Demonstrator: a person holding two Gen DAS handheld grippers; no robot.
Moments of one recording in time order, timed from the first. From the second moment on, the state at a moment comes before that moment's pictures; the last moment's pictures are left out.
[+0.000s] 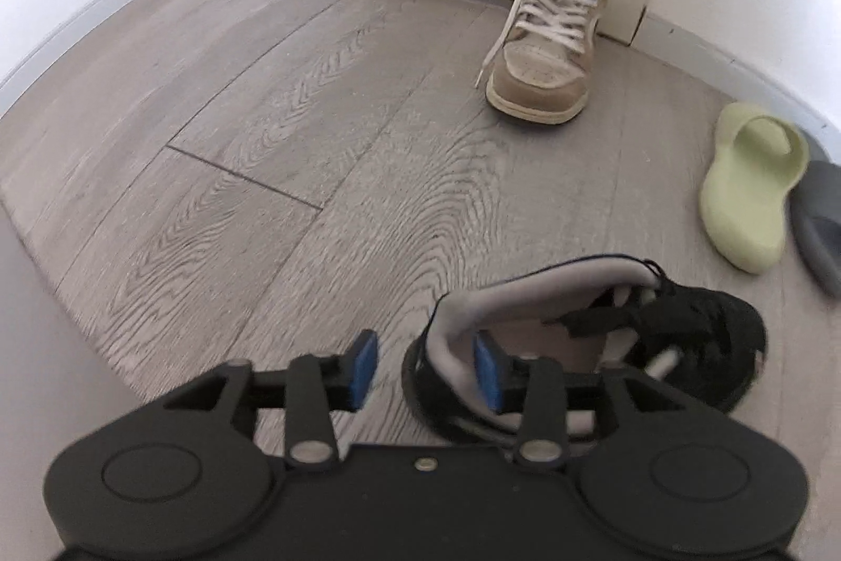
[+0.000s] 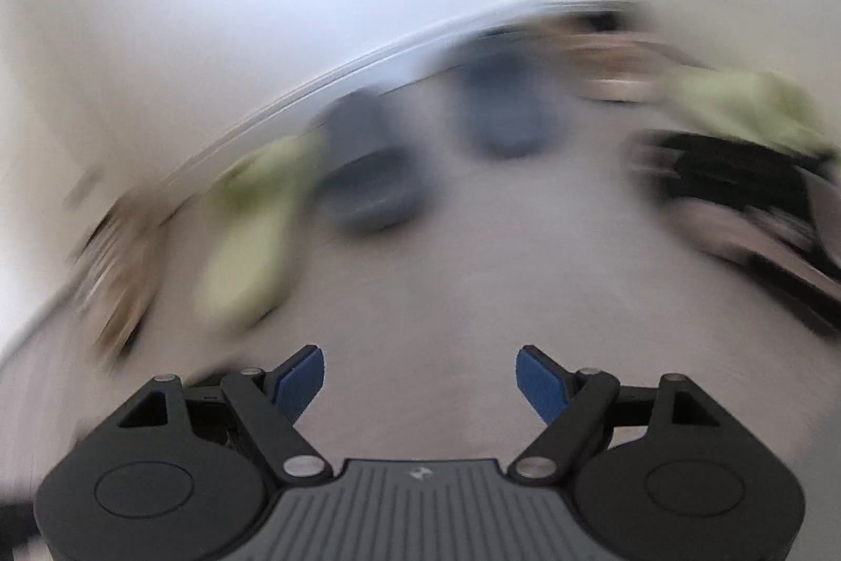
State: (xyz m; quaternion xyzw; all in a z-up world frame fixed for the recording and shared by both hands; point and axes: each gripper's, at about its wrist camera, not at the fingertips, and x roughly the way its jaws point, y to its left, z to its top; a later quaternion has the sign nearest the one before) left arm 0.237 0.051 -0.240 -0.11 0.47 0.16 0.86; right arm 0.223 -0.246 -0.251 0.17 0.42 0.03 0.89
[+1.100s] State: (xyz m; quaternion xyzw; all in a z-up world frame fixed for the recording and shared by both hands) left arm 0.225 0.114 -0.245 -0.23 0.43 0.19 0.85; right arm 0.308 -0.068 -0.281 -0.30 0.37 0.51 0.72
